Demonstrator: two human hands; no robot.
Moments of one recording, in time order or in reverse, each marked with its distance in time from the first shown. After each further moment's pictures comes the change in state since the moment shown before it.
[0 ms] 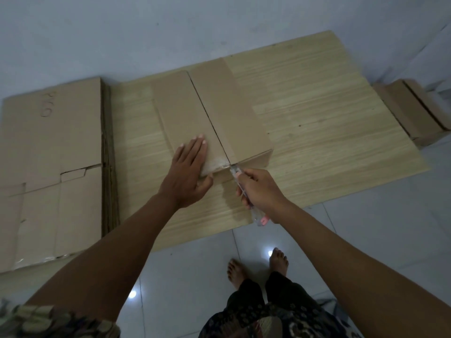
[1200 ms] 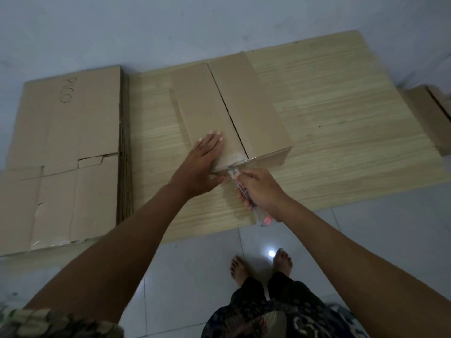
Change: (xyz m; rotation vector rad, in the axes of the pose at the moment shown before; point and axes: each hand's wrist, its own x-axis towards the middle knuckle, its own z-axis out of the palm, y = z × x) left_hand -0.001 -0.014 -0.010 -0.148 -0.016 -0.019; right_hand 0.006 -0.009 0.031 -0.033 -0.133 0.023
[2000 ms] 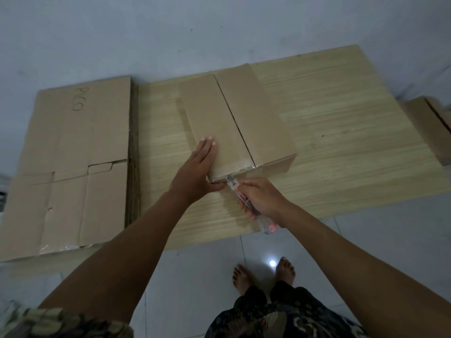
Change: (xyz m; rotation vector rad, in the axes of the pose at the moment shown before) left_hand -0.011 -0.003 -0.015 -0.010 -0.020 -0.177; right_hand -0.005 -0.012 0.008 -0.019 -0.094 0.034
